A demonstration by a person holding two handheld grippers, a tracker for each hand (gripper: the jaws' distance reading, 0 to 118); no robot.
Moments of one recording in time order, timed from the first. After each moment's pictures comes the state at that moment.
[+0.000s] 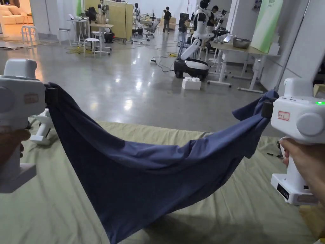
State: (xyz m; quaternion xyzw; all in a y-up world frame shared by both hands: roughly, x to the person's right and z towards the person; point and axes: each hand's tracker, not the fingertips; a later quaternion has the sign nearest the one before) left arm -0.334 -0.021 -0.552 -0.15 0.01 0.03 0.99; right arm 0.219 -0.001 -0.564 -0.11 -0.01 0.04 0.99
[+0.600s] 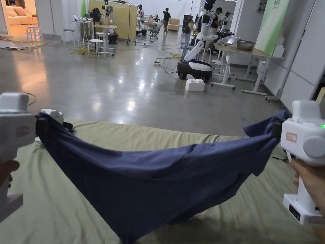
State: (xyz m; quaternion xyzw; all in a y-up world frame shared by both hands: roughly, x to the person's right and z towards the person) left arm -0.362 -0.101 -0.529 -0.19 0.04 0.03 0.98; right arm 0.233 -0.054 -0.561 -0.15 -0.05 0.05 0.99
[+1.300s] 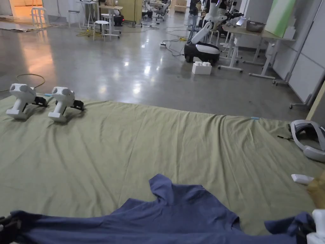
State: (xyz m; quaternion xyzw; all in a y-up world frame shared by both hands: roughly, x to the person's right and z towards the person) left arm -0.363 -0.267 -0.302 -0.35 0.07 0.11 0.93; right arm 0.265 -0.244 -0.362 -0.34 -0.06 0.10 0.93
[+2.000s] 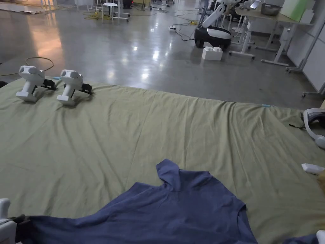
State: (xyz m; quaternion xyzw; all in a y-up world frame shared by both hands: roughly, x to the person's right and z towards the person) left arm -0.351 -0.274 -0.307 -0.38 0.12 0.06 0.91; right arm 0.257 -0.272 -0.342 -0.37 -0.09 0.08 0.92
